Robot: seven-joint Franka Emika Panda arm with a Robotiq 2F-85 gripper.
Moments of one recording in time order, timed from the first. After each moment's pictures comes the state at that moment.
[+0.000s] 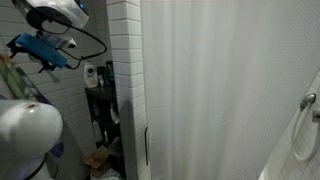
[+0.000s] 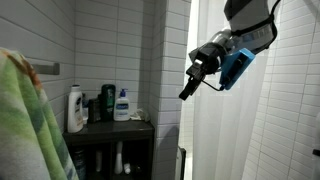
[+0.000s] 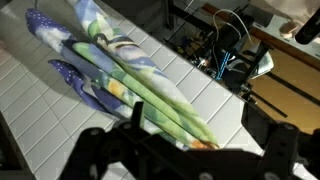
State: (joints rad) arm 0.35 -0.75 0.09 -2.65 1.05 1.84 -0.76
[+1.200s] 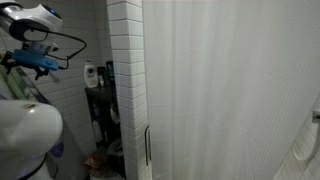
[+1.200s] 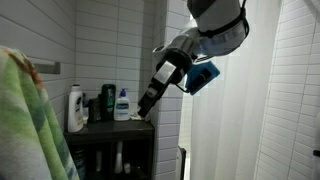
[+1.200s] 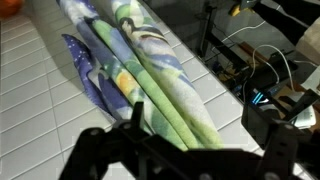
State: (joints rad) arm 0.36 -0.47 0.41 -2.48 1.03 2.15 -0.88
